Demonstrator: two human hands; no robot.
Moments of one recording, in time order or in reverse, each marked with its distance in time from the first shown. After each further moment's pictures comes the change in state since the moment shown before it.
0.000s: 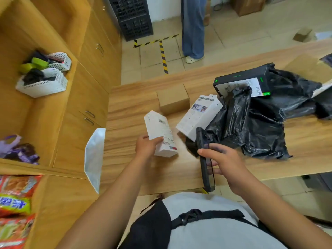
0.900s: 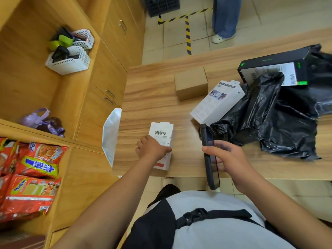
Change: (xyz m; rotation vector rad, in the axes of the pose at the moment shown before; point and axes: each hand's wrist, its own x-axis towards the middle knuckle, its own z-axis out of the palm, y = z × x) left_hand 0.001 -0.052 -0.013 1.042 0.146 0.007; right_hand 0.012 0.020 -0.001 -0.051 -0.119 0.046
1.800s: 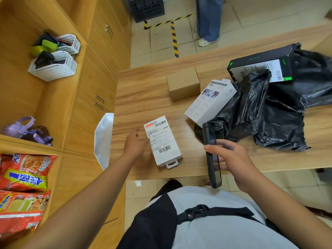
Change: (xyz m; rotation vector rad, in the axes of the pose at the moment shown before) left_hand 0.029 -0.037 -0.031 -0.608 -0.012 0.156; right_hand -0.011 0.007 0.004 0.011 0.121 -0.023
